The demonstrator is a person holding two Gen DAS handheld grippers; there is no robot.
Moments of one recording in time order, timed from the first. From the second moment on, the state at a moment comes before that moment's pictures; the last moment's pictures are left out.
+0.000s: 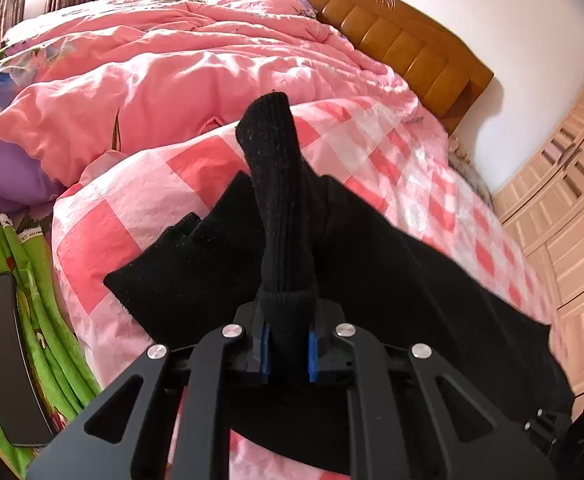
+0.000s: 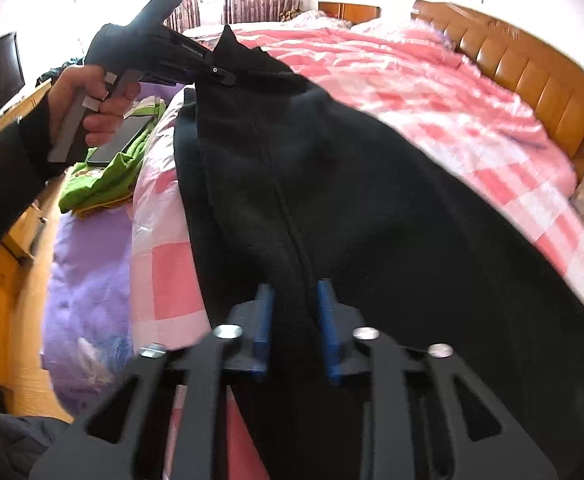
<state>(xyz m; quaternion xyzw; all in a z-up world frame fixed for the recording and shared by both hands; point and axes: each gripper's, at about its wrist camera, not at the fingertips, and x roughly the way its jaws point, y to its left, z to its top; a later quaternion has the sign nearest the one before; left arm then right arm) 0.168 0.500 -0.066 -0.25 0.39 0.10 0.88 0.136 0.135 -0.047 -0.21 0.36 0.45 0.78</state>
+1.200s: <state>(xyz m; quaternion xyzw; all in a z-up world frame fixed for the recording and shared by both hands) 0.104 0.436 -0.035 -0.17 0.32 0.17 0.92 0.100 0.086 -0.027 -0.13 0.38 0.49 0.77</state>
